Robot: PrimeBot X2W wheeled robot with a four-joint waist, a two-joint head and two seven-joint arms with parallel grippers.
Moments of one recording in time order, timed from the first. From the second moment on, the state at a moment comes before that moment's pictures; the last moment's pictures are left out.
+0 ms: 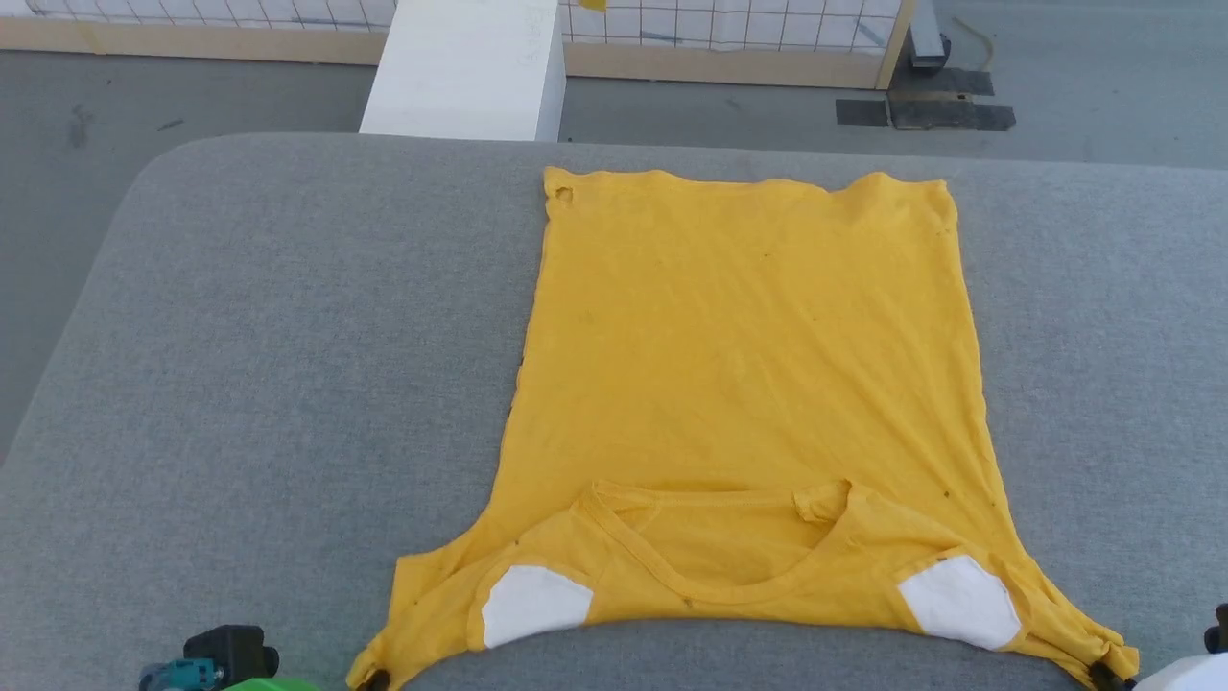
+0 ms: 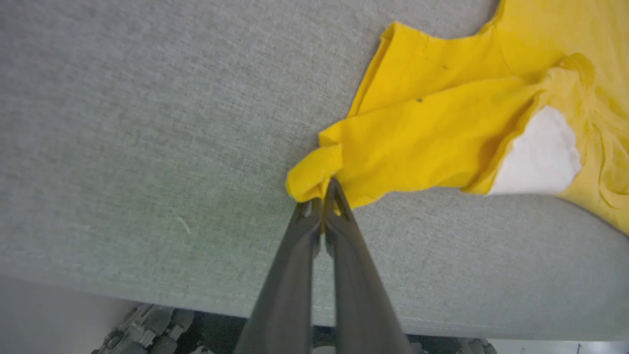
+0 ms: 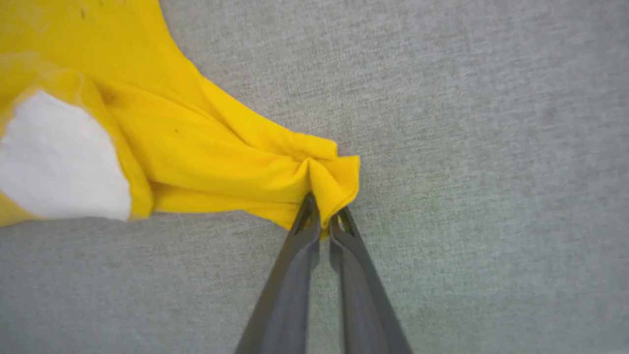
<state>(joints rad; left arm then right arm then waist) 0.24 0.29 -0.14 -0.04 -0.78 0.11 0.41 0.21 -0.06 -0.34 0.02 0.32 0.13 0.64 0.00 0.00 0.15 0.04</state>
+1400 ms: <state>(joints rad) -0.03 0.18 -0.23 -0.04 -0.80 -0.05 0.26 -1.00 -0.33 -0.43 0.50 0.03 0.13 0.77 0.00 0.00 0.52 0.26</state>
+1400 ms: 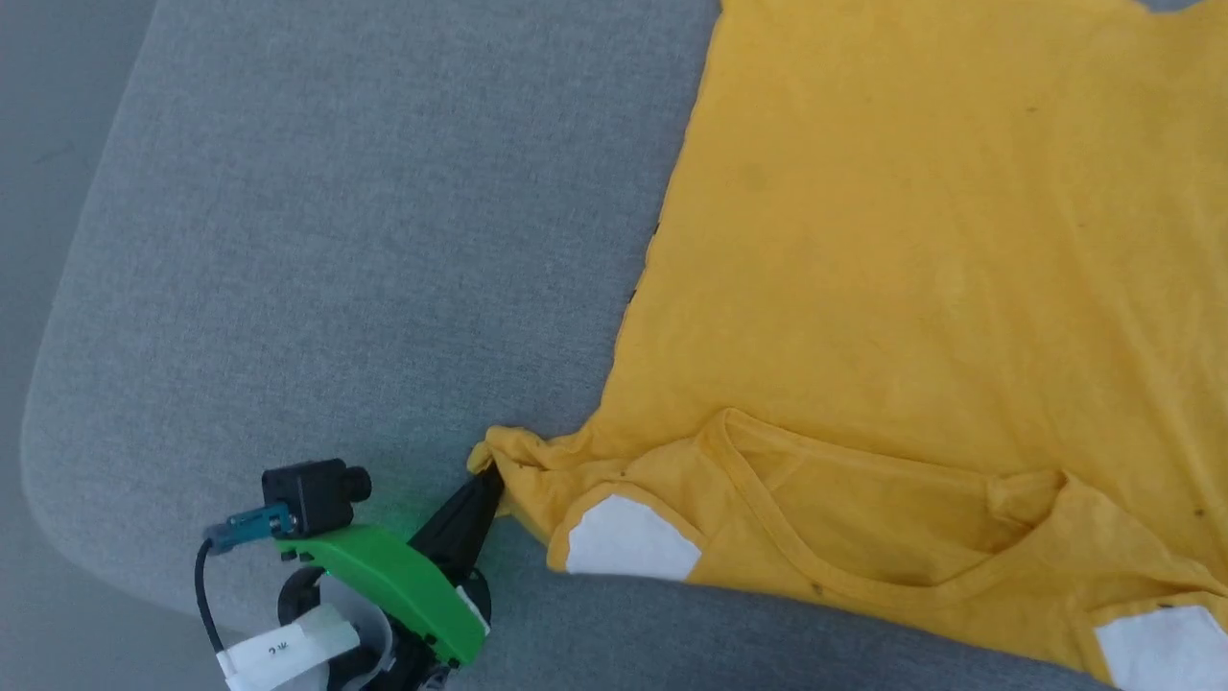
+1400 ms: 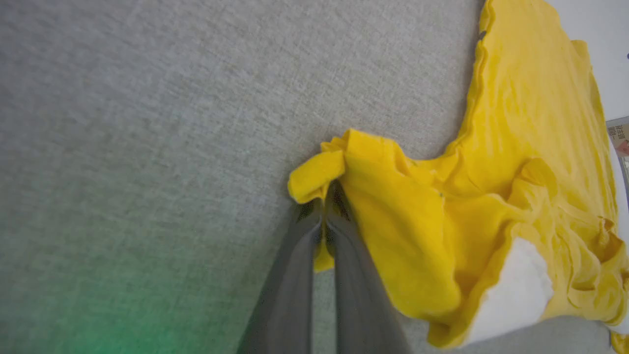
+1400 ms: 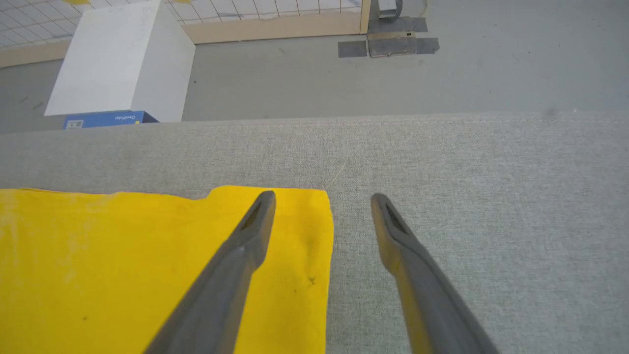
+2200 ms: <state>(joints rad) -0.04 0.16 -0.23 -0.05 -0.80 -0.06 0.22 -0.71 -0.37 -0.33 0.30 0.09 0.13 0.49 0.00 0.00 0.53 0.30</state>
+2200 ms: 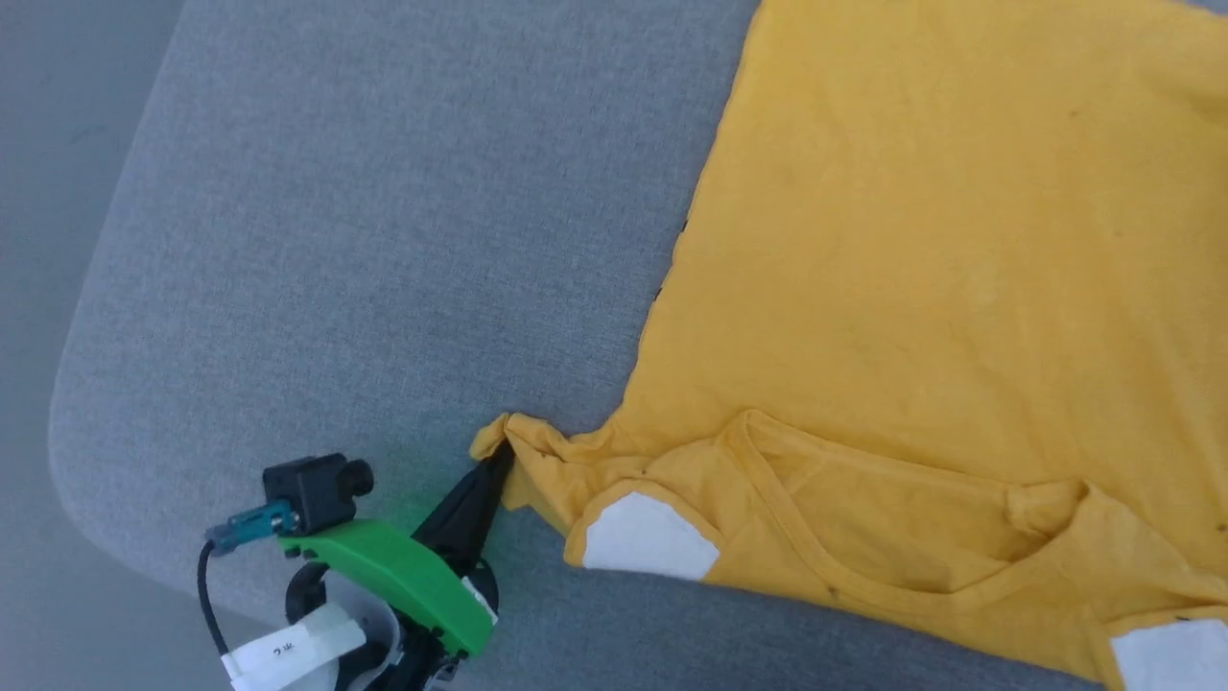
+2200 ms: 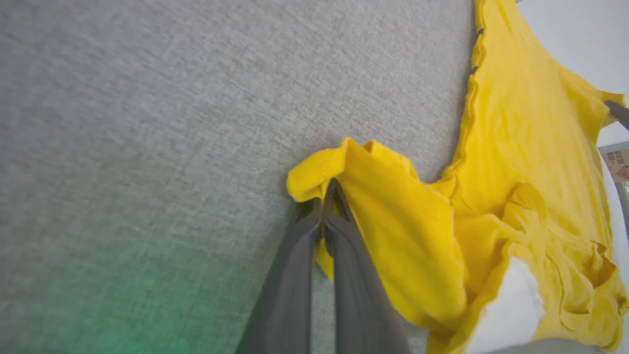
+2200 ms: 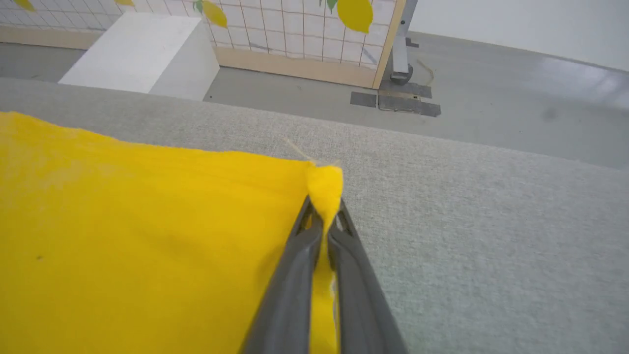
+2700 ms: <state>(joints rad) 0.10 0.23 -0.18 -0.09 -0.79 0.04 0.24 -0.12 -0.14 -0.55 0.02 0.13 0.13 0.37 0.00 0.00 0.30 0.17</state>
